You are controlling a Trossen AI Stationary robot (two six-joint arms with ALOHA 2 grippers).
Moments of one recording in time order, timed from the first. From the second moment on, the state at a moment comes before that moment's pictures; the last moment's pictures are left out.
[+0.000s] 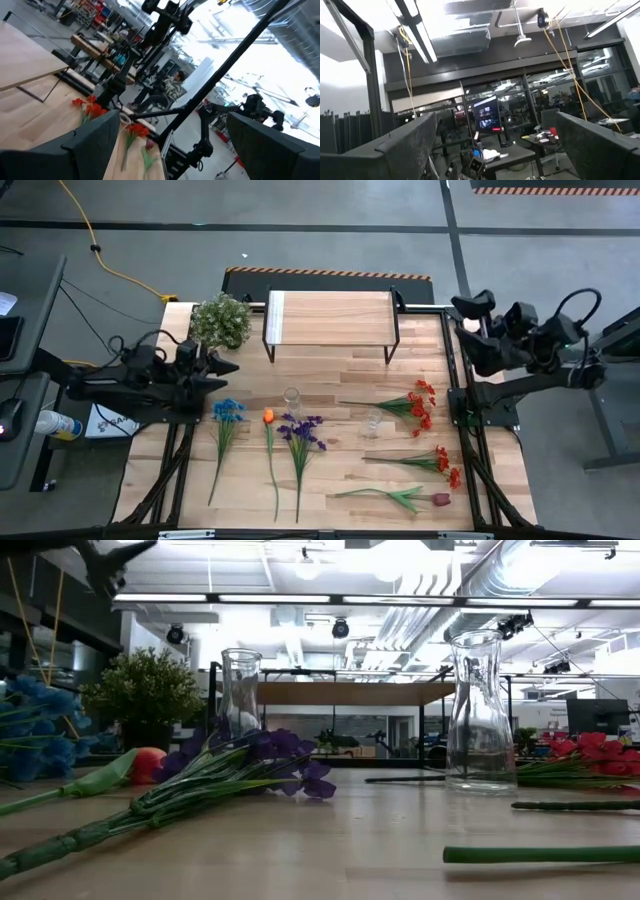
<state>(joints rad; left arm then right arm) -0.04 0.13 0.40 -0.09 0.01 -0.69 0.09 0.57 0.91 0.19 0.27 0.10</state>
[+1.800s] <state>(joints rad) -0.45 0.86 1.05 -1.26 0.18 -1.55 0.09 0.67 1.13 -0.14 0.29 0.05</state>
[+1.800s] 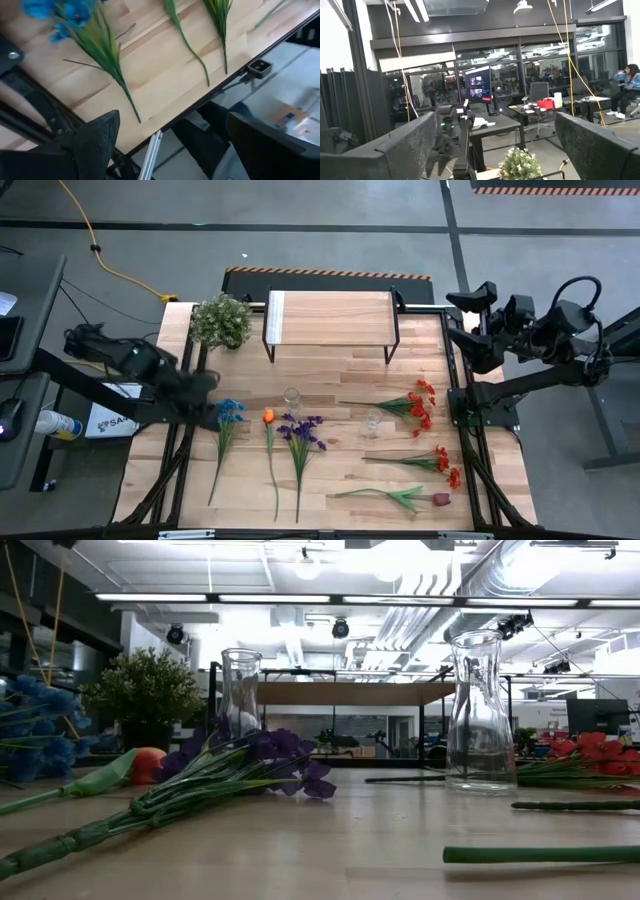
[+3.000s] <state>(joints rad) -0.96 1.43 1.05 -1.20 -0.11 -2.10 0.09 0.67 1.13 -0.14 0.24 0.13</state>
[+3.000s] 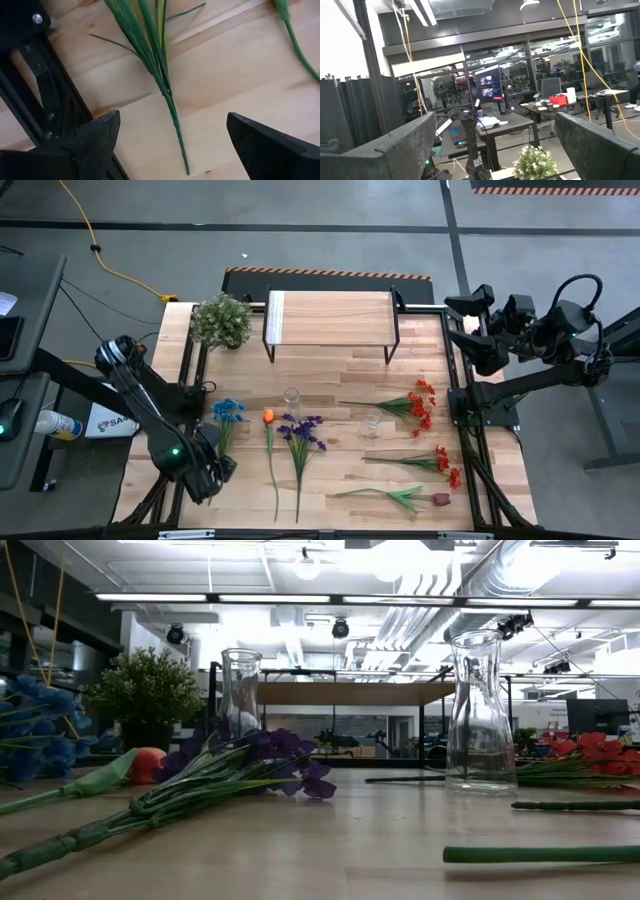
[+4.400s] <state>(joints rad) -0.96 1.60 0.86 -0.88 -0.14 -2.30 0.09 0.67 1.13 -0.14 0.15 0.18</state>
